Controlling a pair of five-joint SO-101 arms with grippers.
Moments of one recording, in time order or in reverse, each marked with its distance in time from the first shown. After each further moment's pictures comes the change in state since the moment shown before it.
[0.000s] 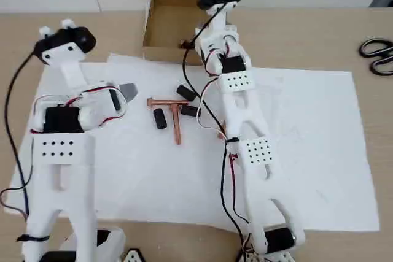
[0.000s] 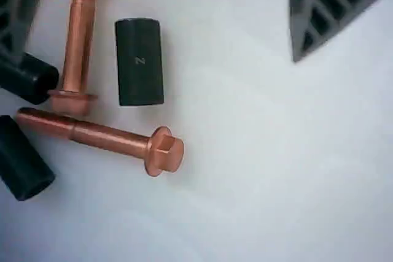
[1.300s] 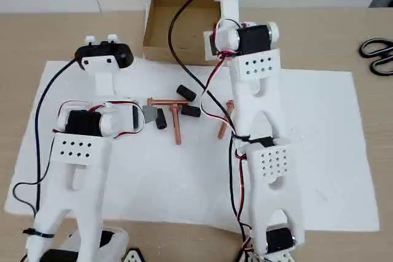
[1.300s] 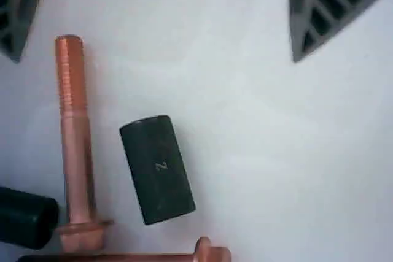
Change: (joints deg) left arm 6.9 0.0 6.8 0.0 -9.3; right arm -0.9 -32.8 5.5 60.6 0.0
